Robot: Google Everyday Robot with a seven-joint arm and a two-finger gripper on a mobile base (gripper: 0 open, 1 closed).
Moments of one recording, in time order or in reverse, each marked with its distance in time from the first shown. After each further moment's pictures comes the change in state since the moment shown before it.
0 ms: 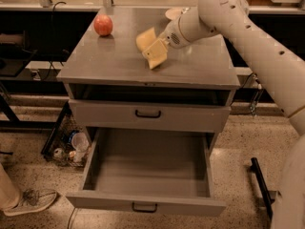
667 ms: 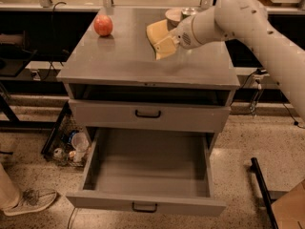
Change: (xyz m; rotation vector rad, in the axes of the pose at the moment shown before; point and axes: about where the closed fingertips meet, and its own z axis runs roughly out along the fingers) arm 0.006 -0.008 -0.036 0.055 -0.079 0.048
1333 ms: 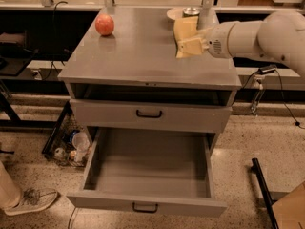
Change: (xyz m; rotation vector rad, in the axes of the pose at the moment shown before) arm 0.021 -0.010 -0.089 0.119 -0.182 0.119
